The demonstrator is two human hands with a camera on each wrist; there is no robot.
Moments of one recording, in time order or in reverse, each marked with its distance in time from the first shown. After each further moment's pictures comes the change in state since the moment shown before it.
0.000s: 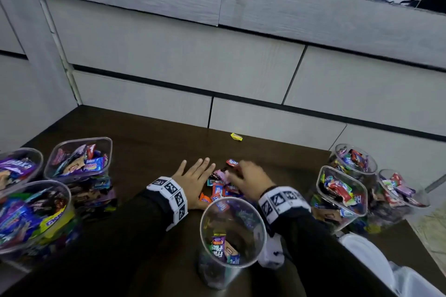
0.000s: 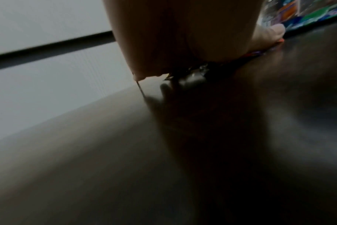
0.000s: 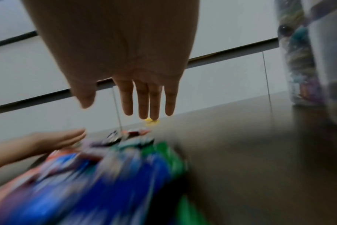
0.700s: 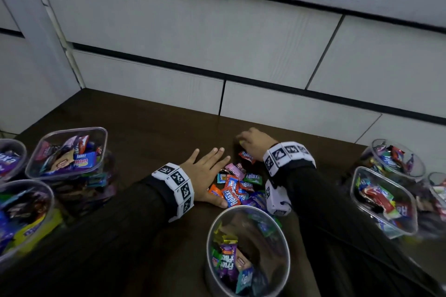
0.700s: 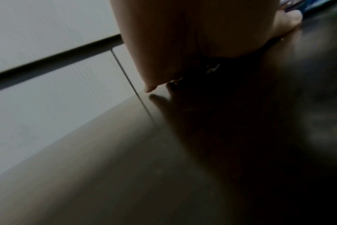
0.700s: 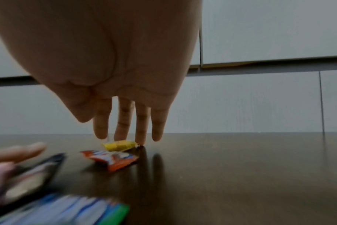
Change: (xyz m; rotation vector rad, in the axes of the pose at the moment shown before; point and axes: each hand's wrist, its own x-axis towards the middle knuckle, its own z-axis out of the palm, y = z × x) left_hand 0.018 -0.011 -0.008 0.017 -0.069 0.129; right_hand 0.083 -0.005 -0.026 -0.179 -0.099 -0.089
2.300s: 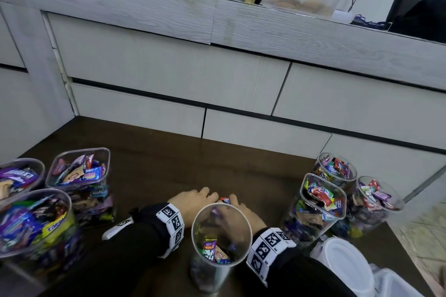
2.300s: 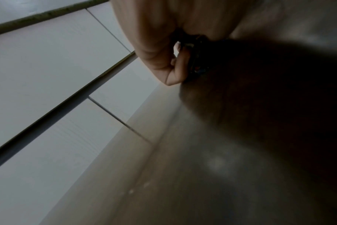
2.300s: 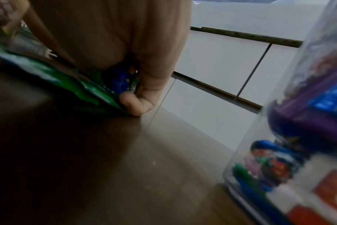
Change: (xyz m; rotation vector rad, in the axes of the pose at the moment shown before) left_hand -0.020 0.045 0.010 -0.029 0.125 0.043; right_hand -0.130 -0.017 0.081 -0.106 -0.099 -0.055
